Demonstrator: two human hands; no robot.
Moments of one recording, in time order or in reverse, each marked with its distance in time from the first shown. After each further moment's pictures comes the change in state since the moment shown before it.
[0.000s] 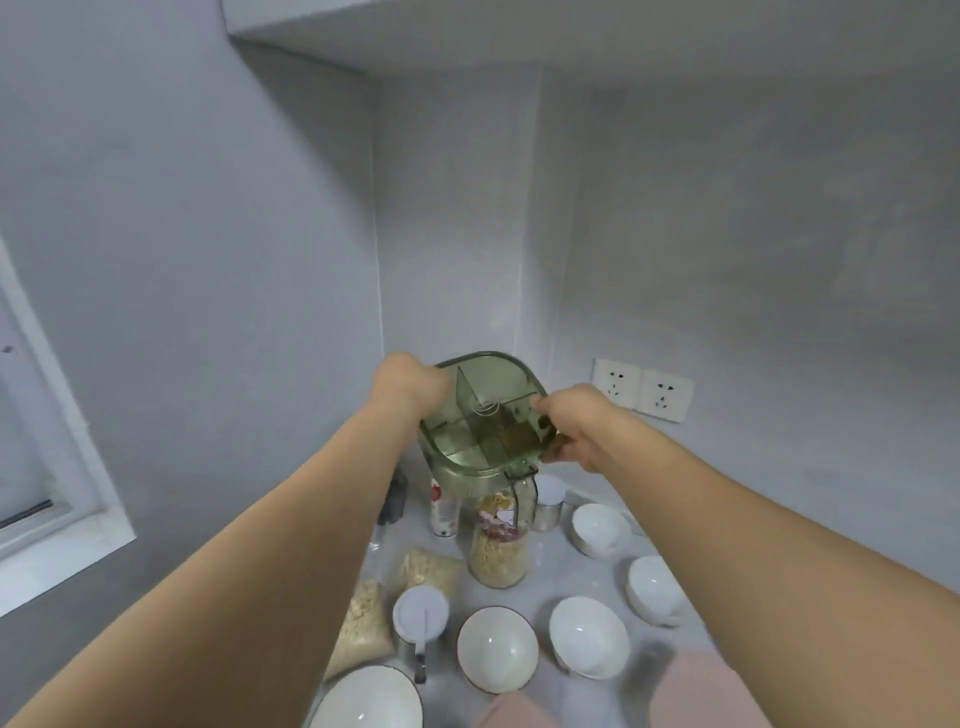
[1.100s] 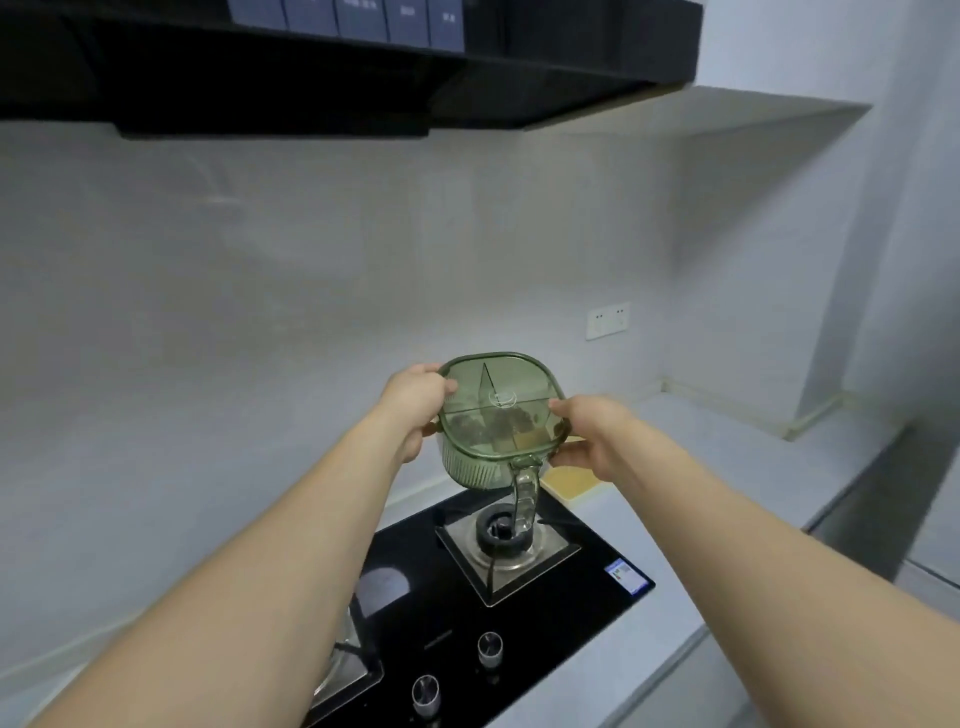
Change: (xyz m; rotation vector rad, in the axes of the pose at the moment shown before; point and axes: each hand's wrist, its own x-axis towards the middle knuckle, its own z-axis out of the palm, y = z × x) left_hand -0.629 0.362 0.472 -0.422 -1.223 0.316; right_hand -0.433 0.303 -0.678 0.529 1.062 0.203
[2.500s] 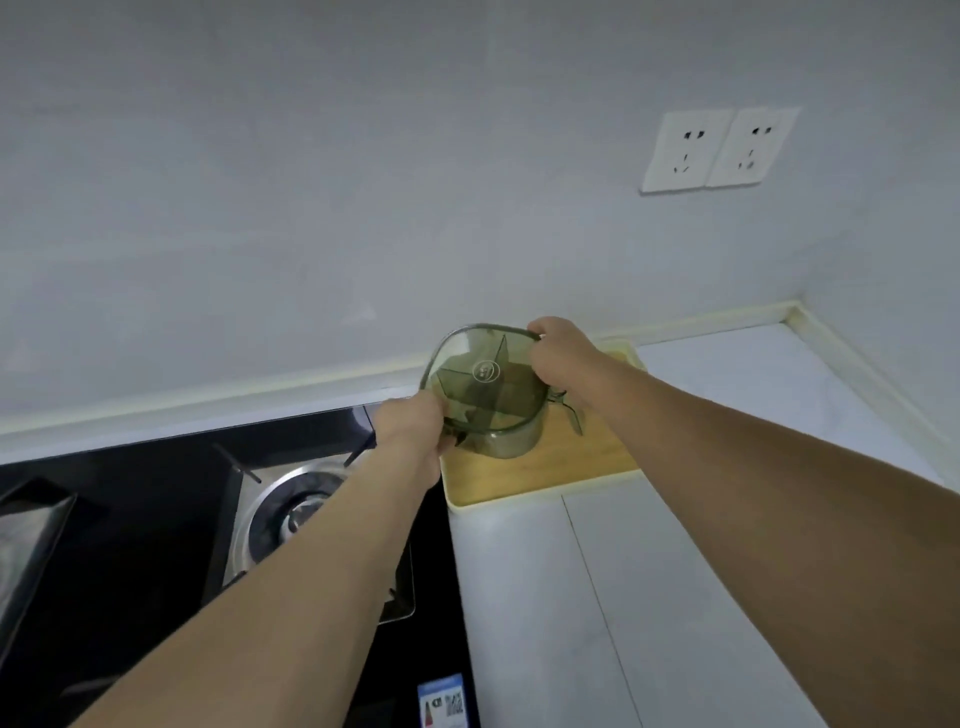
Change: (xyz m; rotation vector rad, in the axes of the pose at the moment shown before) left_hand 0.360 -0.242 0.309 -0.387 0.626 -0.597; right_hand 0.570 0.058 -0.076 -0.845 -0.455 -0.191
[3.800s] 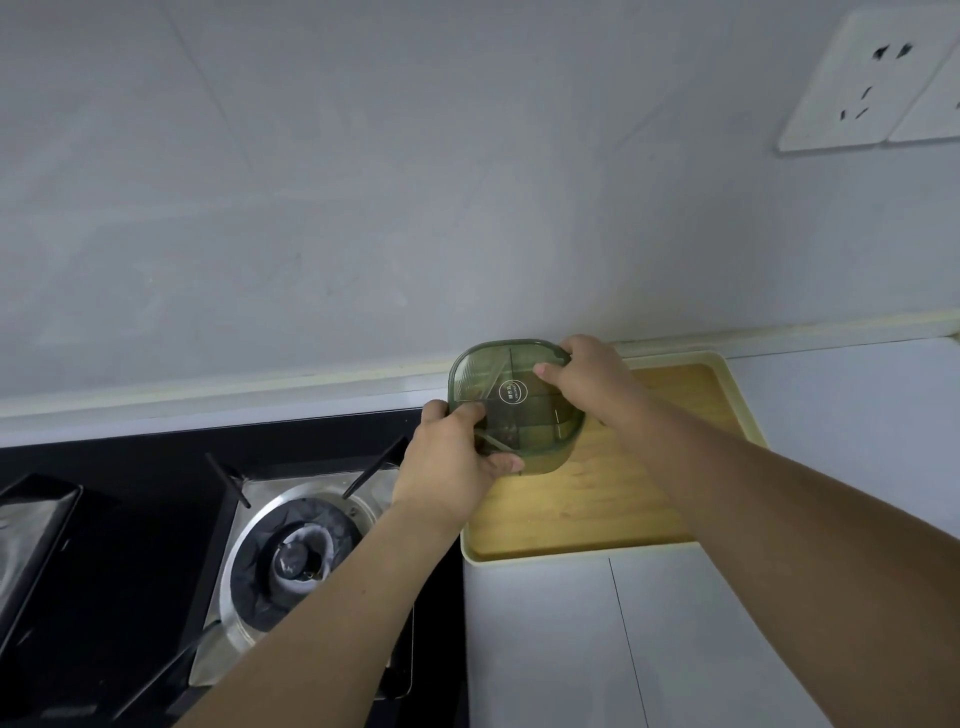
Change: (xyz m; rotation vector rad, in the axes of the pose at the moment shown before) left_hand 0.062 -0.027 0.015 1.083 -0.037 0.555; right_hand 0.136 0.062 0.051 -0.127 -0.071 -0.098
